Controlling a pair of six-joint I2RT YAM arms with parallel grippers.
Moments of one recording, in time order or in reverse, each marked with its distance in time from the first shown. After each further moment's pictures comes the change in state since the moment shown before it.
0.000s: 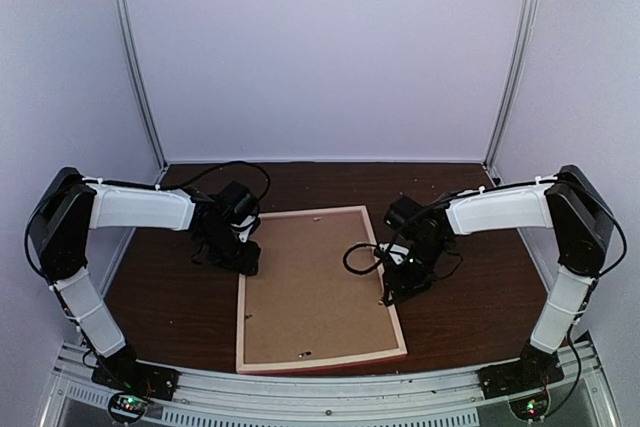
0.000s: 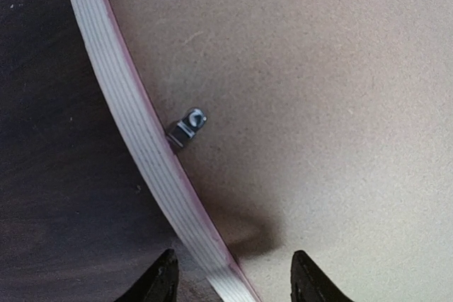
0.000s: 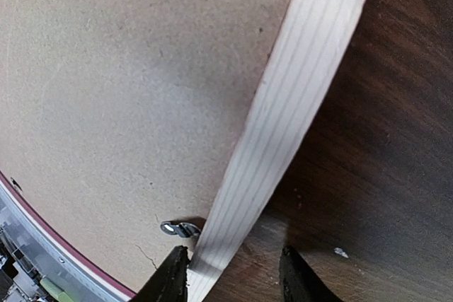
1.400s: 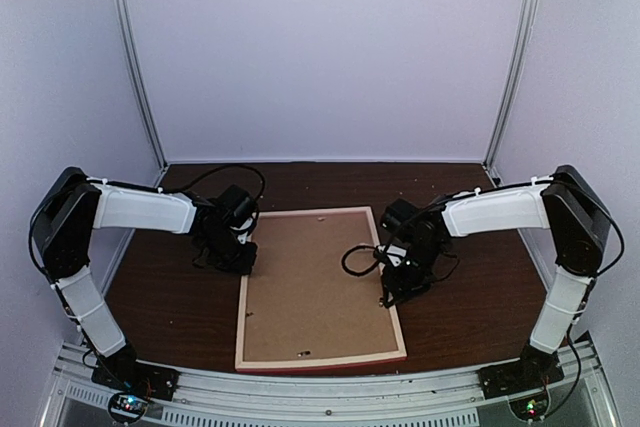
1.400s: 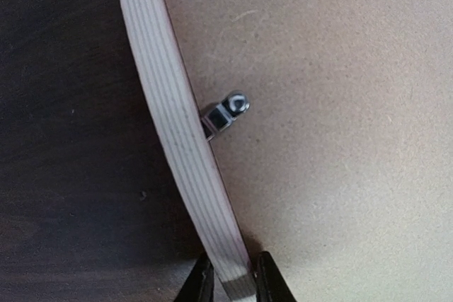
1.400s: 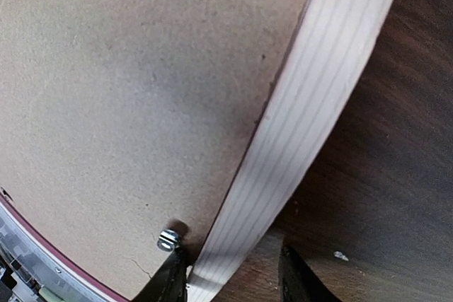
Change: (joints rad) left arm 0.005 0.019 -0.032 0.056 0.004 -0.068; right arm 0.017 0.016 0.007 -0.003 0.060 0.048
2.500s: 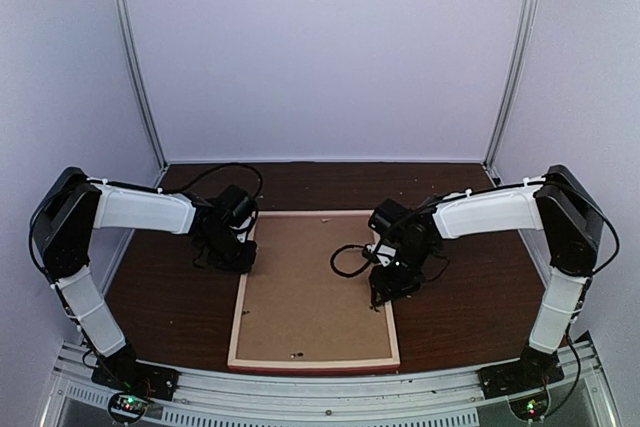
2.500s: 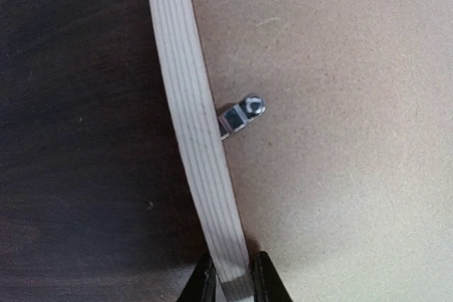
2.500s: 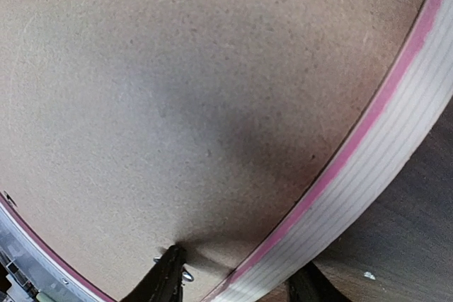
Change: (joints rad) left arm 0.005 0.000 -0.008 0.027 -0.010 -0.022; right arm 0.057 0.039 0.049 0.034 -0.002 0.018
